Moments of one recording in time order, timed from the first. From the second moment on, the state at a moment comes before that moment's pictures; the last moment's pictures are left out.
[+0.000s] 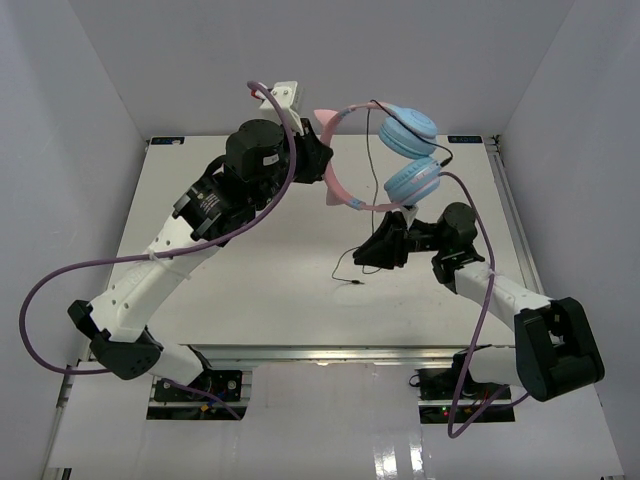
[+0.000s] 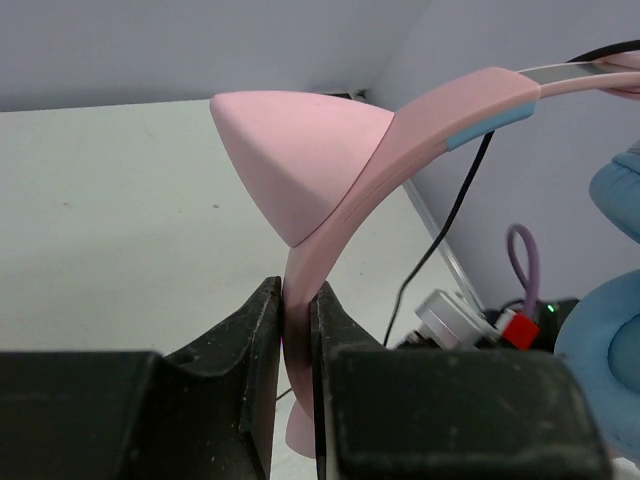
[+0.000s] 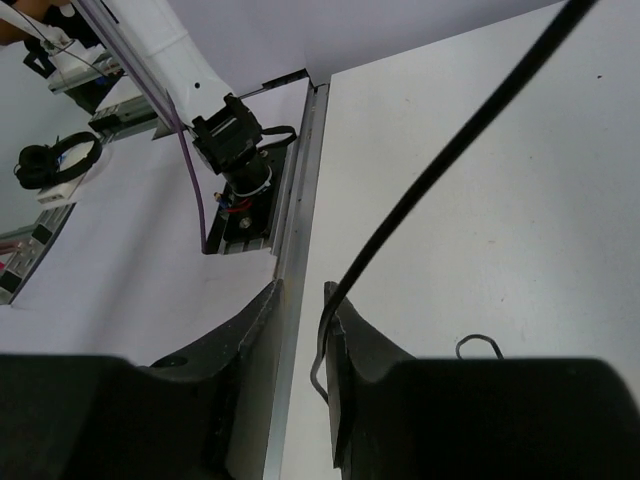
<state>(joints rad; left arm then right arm) -0.83 1.43 1.83 -0.55 -0.25 -0.43 0.36 1.28 0.61 0.84 -1.32 0.48</state>
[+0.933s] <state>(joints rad) -0.74 1.57 1.68 -0.39 -0.80 -0.24 0.47 1.04 1.07 -0.38 -0.81 -0.47</state>
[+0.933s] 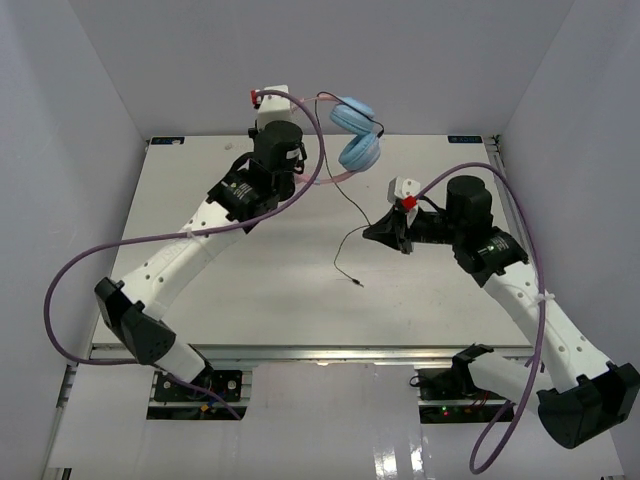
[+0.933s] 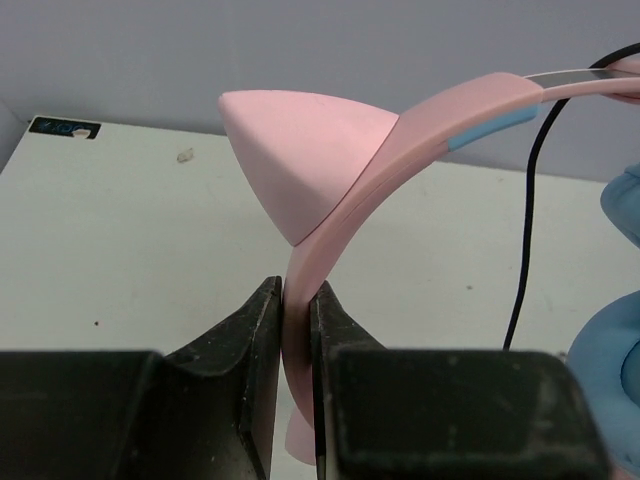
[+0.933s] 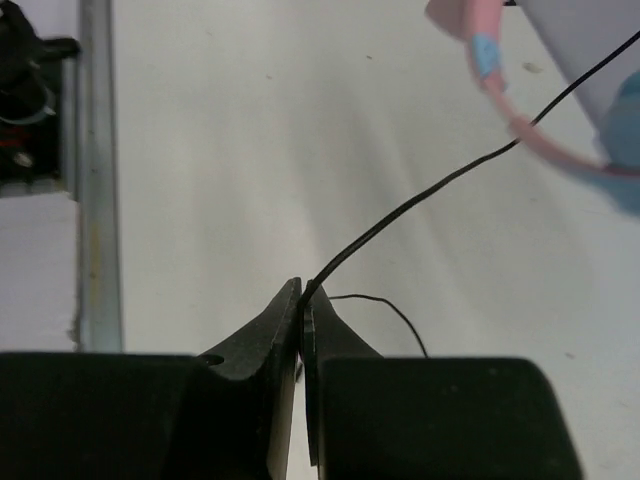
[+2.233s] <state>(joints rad) -0.81 1.49 1.37 -0.48 0.20 -0.18 0.19 1.19 0.95 -0.21 -0.60 -0.76</state>
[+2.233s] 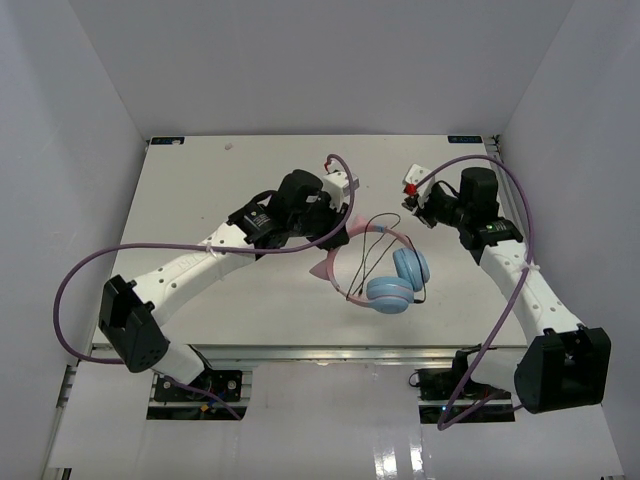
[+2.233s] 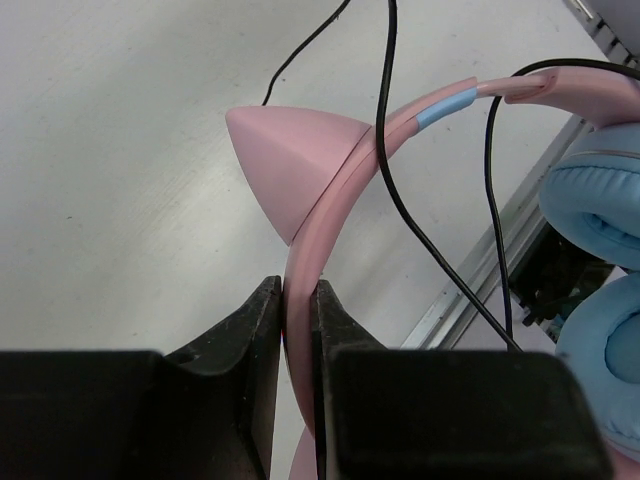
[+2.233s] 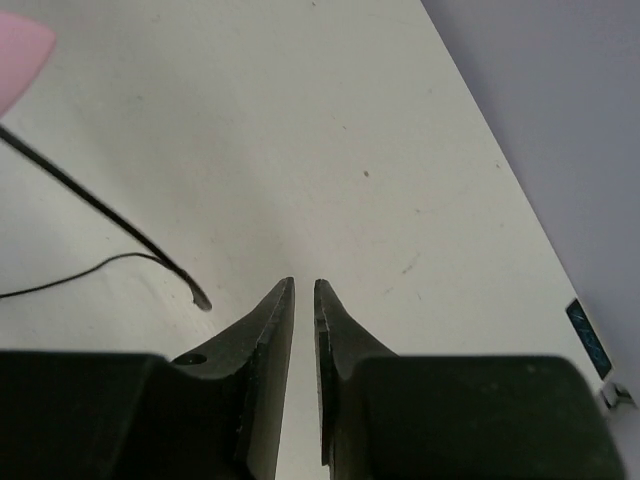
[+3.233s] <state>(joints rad) -0.81 1.44 1.61 -0.70 0.11 -0.10 0.06 1.31 0.75 0.06 -1.17 -0.39</state>
